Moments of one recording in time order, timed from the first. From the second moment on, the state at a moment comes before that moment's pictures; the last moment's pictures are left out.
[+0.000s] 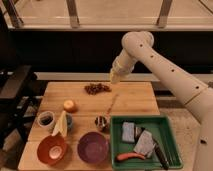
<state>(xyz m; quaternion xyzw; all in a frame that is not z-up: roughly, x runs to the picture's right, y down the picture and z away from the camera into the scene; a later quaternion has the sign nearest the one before) 0.061 -0.044 0.746 -0.06 -0.31 -0.68 0.66</state>
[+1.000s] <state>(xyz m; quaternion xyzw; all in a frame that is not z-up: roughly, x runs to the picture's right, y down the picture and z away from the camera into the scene) 0.077 -0.046 0.766 -0.09 -0.28 -0.65 0.70</state>
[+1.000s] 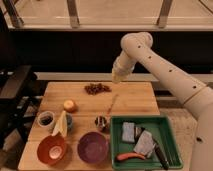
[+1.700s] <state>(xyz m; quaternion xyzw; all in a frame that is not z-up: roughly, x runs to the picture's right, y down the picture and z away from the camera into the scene) 0.086 -0.022 0.818 -0.07 -0.31 -0.63 0.71</state>
